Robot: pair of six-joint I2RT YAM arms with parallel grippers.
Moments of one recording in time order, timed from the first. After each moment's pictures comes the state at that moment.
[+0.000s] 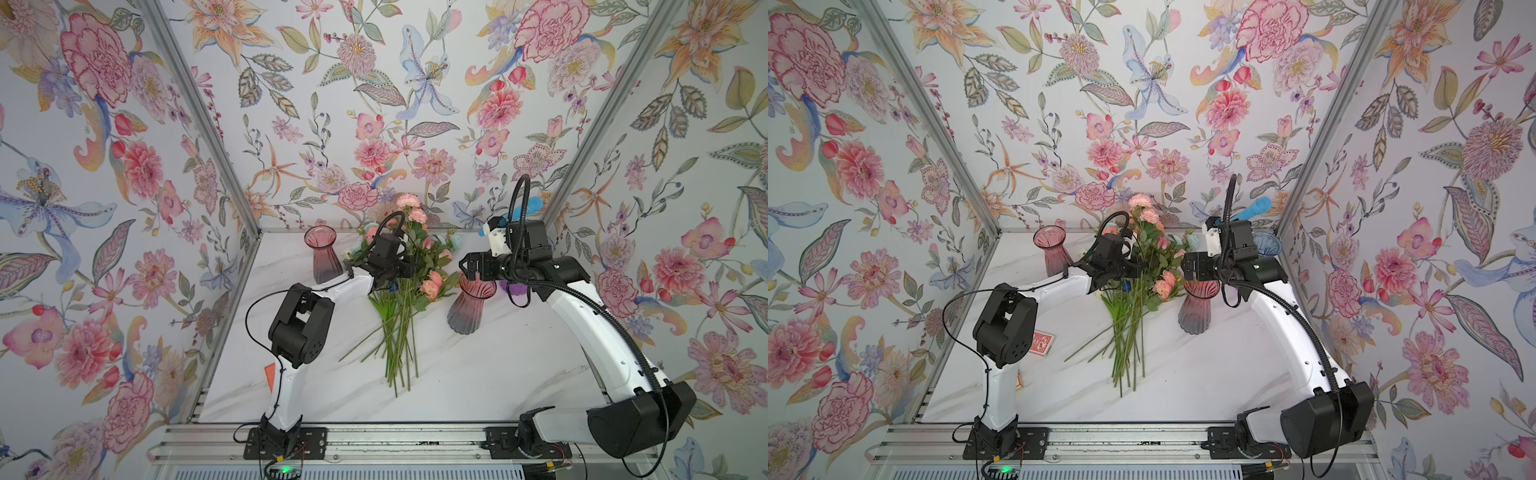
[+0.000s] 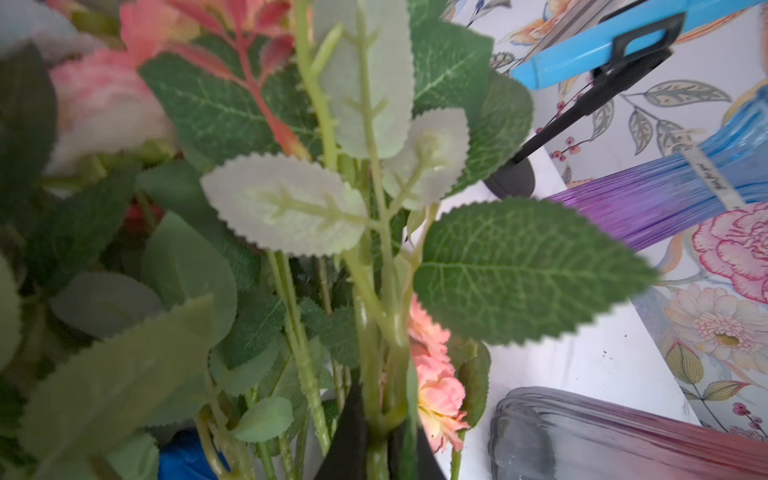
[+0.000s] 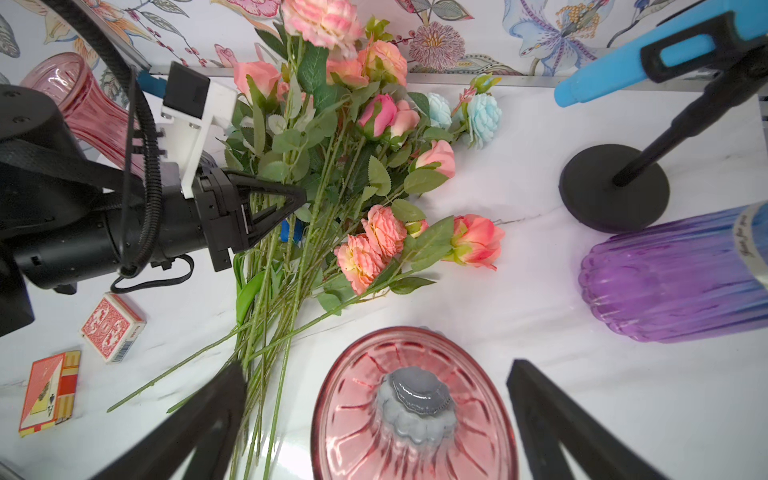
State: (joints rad) left arm -0.56 2.07 1.57 -0.05 0.21 -0.43; right arm 0.30 1.36 1.42 -0.80 -0.14 0.15
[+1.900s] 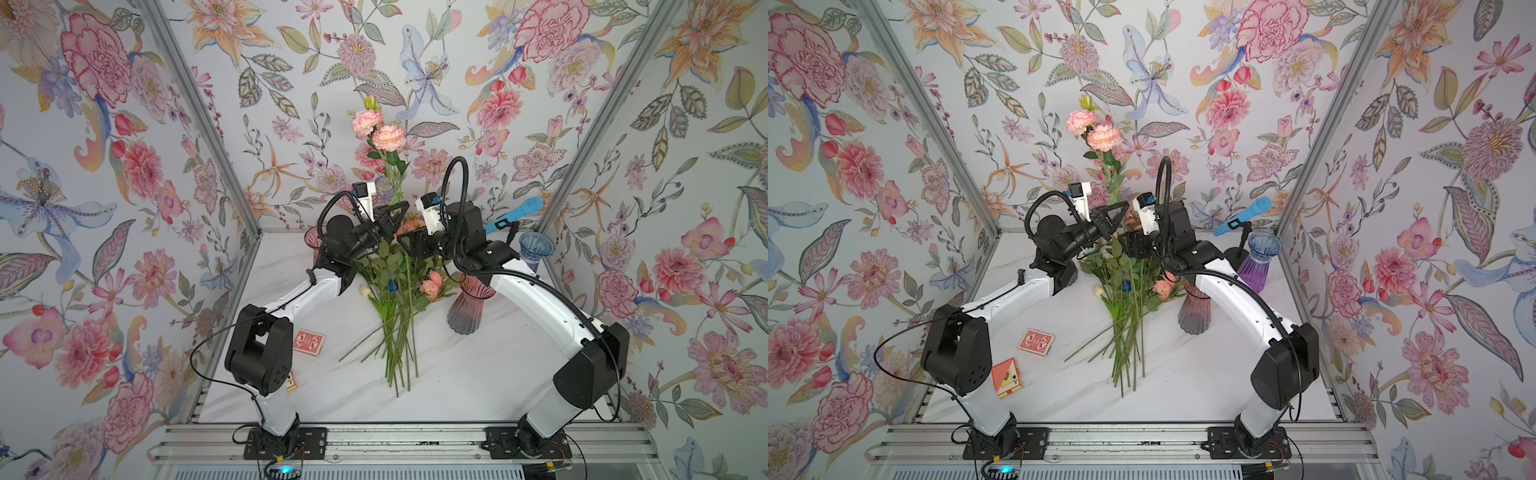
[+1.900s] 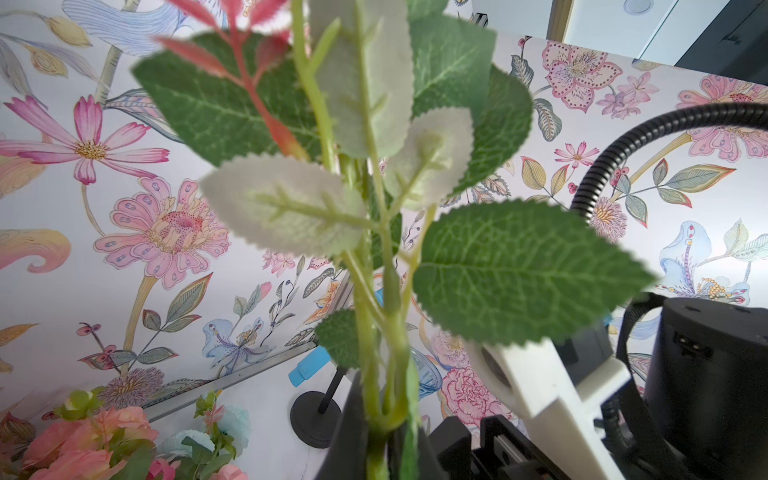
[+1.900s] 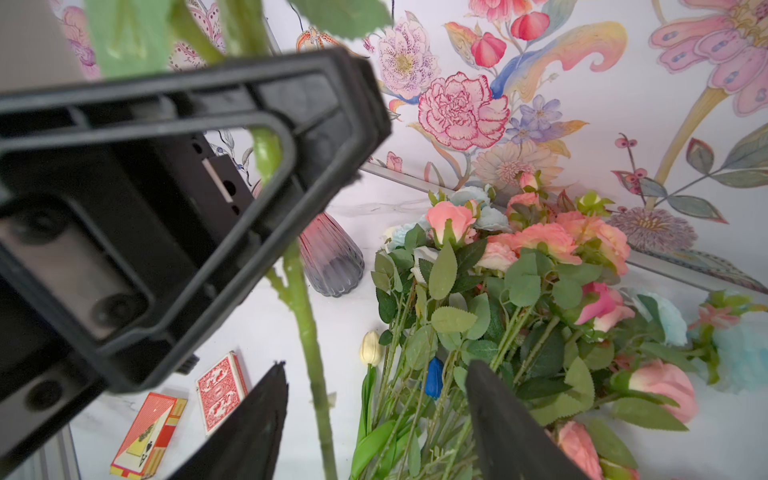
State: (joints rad) left arm -0.45 1.76 1.37 0.73 0.47 -0.66; right arm 0.60 1.68 1.66 -0.39 -0.19 0.19
